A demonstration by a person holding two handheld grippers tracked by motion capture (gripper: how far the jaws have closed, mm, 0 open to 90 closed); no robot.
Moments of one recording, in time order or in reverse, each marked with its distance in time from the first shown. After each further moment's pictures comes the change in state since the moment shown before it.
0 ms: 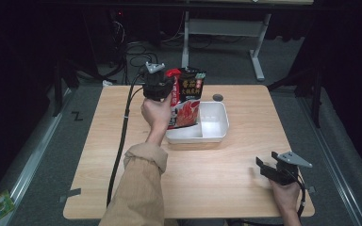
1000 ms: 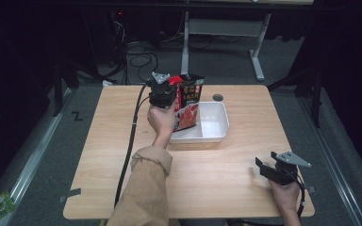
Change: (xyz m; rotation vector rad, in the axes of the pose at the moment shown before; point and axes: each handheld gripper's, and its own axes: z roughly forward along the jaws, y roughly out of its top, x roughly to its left) left arm 0.003 -0.035 0.030 0.006 0.047 0.019; right arm 0.002 0.000 0.001 0.013 0.000 -0.014
